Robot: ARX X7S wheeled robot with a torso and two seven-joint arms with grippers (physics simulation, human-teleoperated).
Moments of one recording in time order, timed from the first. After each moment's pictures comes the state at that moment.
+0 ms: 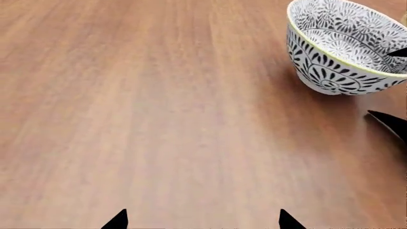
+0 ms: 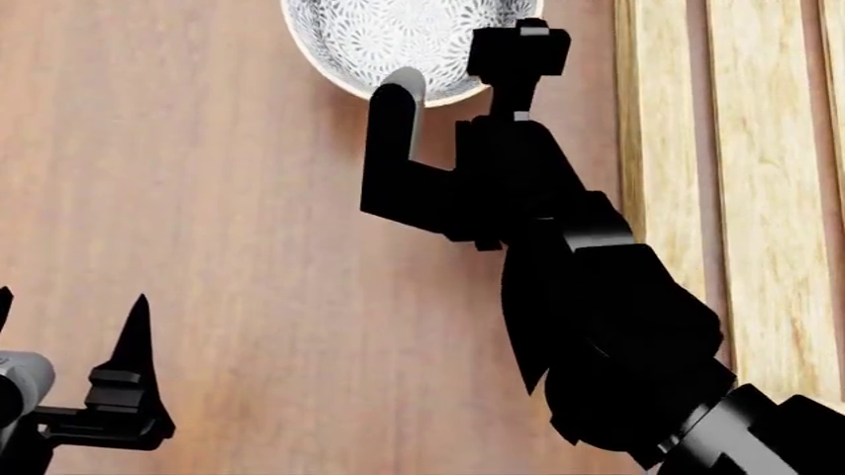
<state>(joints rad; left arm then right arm) -0.22 -0.34 0.09 0.60 -0.45 -0.62 -0.28 1.34 0.36 -1.27 0.49 -0.18 0.40 0.02</state>
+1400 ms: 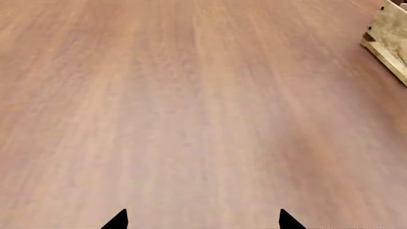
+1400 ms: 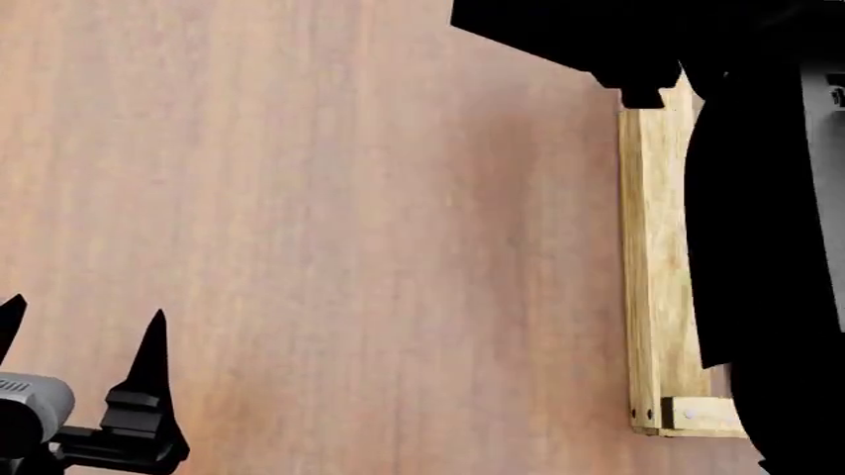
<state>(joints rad) -0.20 -0.37 0.15 0.67 -0.45 -0.64 -0.32 1.66 0.76 -1.19 -0.33 -0.23 0.96 -0.34</state>
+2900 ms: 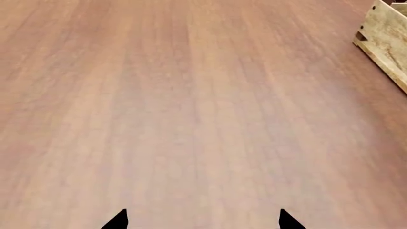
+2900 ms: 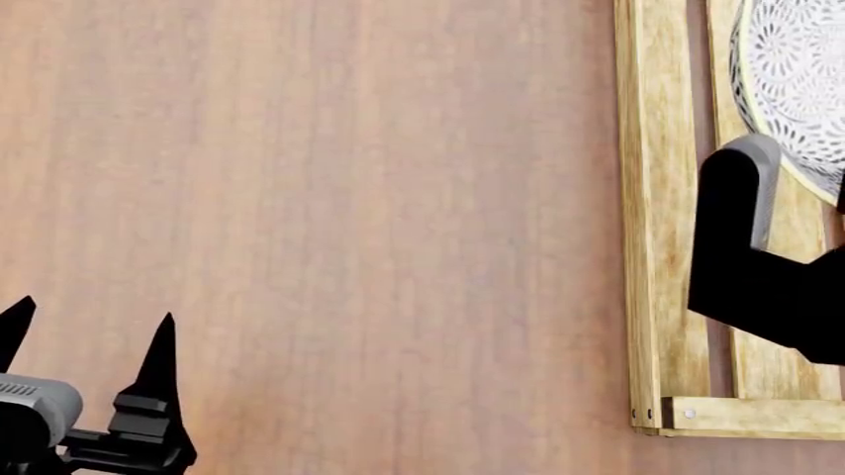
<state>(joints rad) -0.21 -0.39 0.17 0.68 -0.48 -0.64 -0.35 1.47 1.12 -1.49 -0.43 -0.34 1.07 -0.40</state>
